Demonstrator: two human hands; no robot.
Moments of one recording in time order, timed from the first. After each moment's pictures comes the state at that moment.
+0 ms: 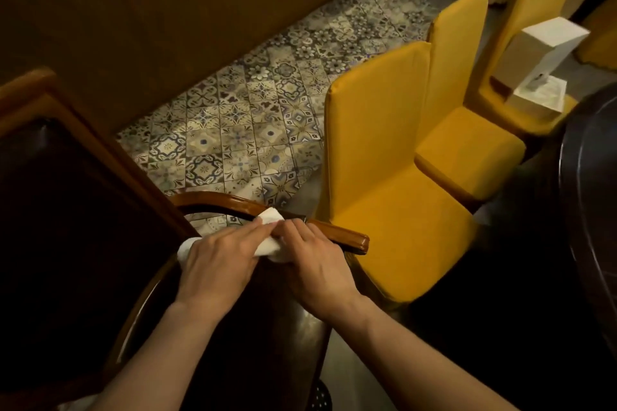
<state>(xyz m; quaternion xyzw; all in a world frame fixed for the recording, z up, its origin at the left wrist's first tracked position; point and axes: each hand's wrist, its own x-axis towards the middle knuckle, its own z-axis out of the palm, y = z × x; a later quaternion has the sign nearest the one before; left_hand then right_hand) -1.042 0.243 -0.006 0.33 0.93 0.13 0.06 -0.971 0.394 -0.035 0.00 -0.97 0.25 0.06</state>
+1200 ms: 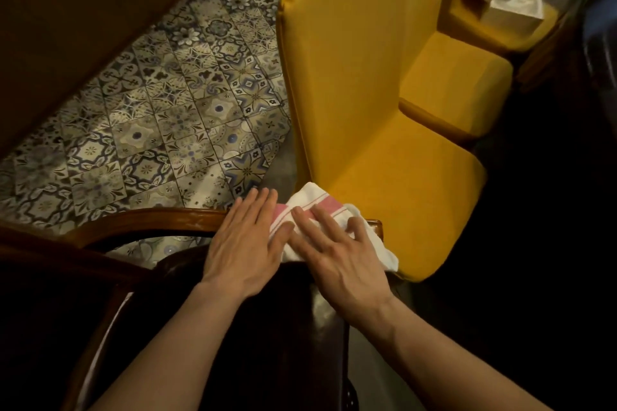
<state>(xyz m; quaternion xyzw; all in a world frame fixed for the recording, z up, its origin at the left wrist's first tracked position) -1.140 0.333 -0.208 0.43 0.89 0.11 0.15 -1.001 0.455 -0.190 -0.08 -0.99 0.06 -0.06</state>
